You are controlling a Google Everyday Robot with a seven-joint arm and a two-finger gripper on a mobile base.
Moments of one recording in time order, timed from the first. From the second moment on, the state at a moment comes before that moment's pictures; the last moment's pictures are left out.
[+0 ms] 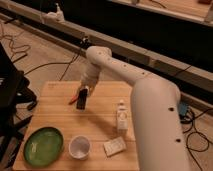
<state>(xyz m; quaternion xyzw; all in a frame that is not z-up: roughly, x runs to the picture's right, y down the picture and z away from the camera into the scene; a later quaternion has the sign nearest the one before) -0.099 0.018 0.817 -0.44 0.13 0.66 0.60</state>
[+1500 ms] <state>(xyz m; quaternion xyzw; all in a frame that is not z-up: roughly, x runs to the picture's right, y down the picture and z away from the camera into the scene) -0.105 0.011 0.754 -0.45 -0.01 0.57 0.68</state>
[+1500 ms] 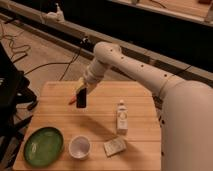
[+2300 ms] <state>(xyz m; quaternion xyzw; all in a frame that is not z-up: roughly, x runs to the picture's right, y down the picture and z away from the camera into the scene) -0.112 0.050 0.715 -0.49 -0.12 0.44 0.74</state>
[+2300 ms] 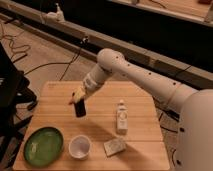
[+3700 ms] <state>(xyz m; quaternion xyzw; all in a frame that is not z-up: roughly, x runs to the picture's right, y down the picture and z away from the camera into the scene) -0.128 0.062 0.665 -0.46 -0.13 0.39 0.79</state>
